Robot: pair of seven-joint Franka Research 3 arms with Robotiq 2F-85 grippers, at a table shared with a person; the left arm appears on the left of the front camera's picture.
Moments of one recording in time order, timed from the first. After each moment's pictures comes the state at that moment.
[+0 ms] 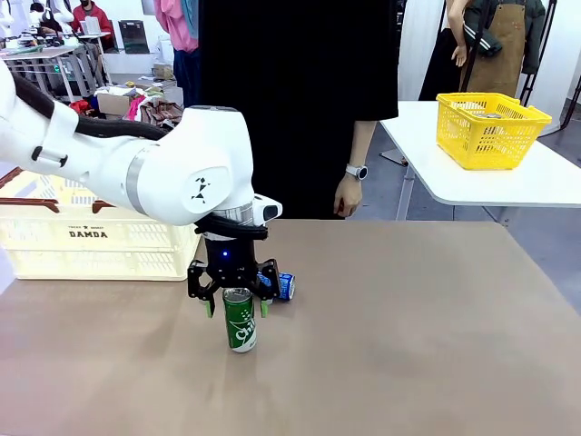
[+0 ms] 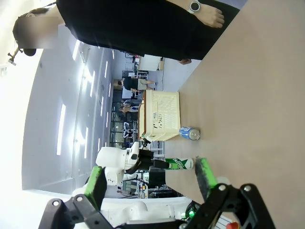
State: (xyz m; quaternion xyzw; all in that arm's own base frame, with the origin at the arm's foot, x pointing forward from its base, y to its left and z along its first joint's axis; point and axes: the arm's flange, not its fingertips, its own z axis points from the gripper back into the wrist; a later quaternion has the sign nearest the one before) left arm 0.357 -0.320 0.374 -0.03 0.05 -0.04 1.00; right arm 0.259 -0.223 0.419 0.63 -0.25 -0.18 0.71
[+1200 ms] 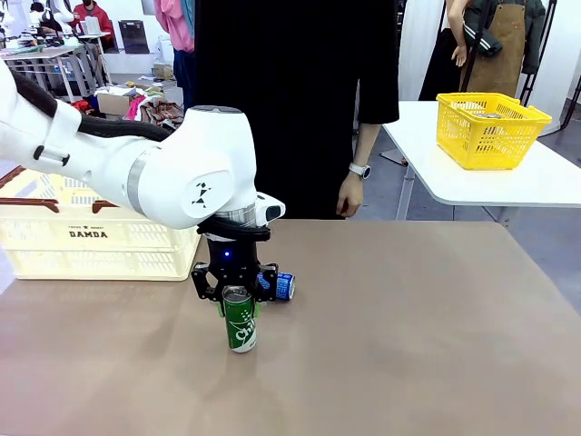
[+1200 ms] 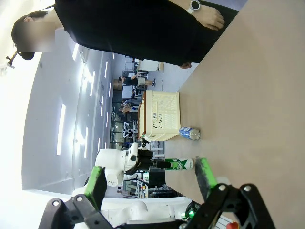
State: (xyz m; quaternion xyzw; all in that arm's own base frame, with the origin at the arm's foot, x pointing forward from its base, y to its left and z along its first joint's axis) left arm 0.354 -0.324 0.379 -0.02 0.02 -0.05 1.00; right arm 0.259 -0.223 0.419 0.63 -0.25 -0.18 0.71
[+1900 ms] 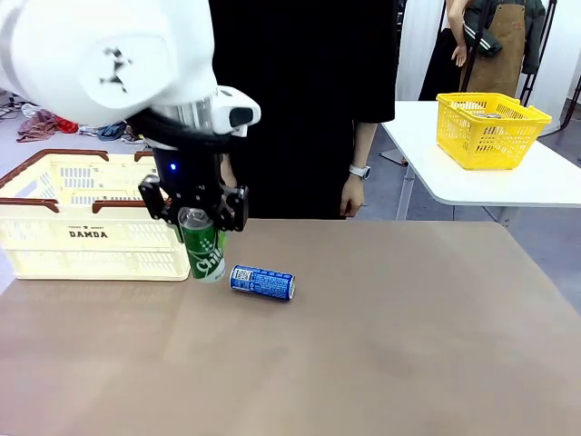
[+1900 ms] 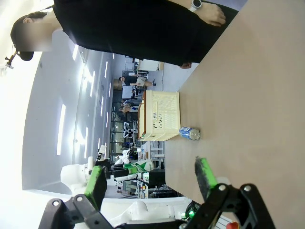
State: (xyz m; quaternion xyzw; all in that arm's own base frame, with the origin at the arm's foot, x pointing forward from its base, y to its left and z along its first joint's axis) left arm 0.300 -0.287 0.554 0.01 -0.08 -0.11 0.99; right arm 0.259 -0.223 0.419 0.63 -0.25 -0.18 0.71
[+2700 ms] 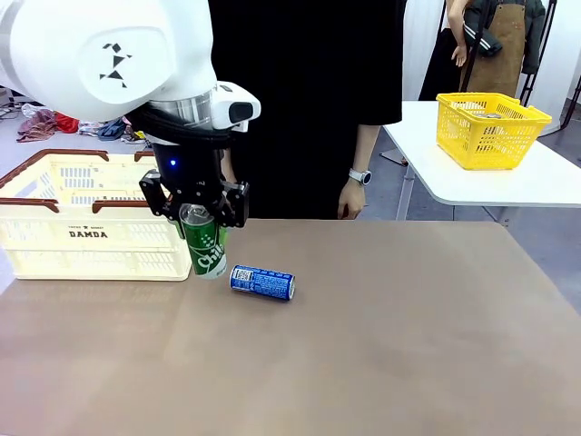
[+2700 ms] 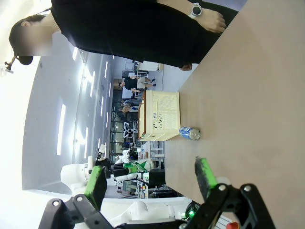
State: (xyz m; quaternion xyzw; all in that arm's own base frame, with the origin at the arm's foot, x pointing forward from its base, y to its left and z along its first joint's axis) left arm 0.304 -0.287 0.554 0.00 -0.09 -0.11 0.99; right arm 0.259 -0.223 0.419 0.63 -0.25 -0.18 0.71
